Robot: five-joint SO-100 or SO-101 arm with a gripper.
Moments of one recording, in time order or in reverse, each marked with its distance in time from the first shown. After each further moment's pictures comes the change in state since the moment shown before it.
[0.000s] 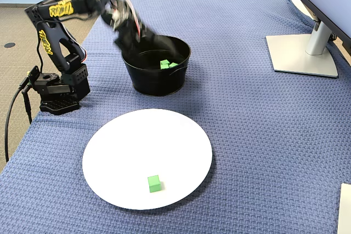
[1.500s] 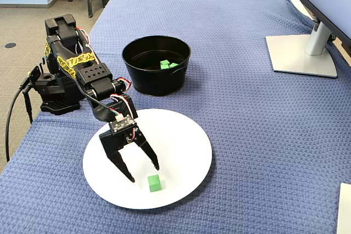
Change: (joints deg) arm 23.7 -45.2 -14.4 -22.1 -35.1
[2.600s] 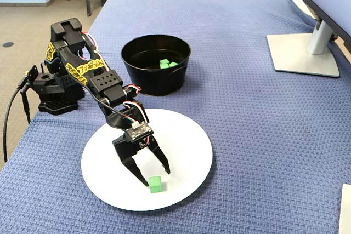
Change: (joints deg) arm -3.7 -7.1 -3.3 -3.6 1.1
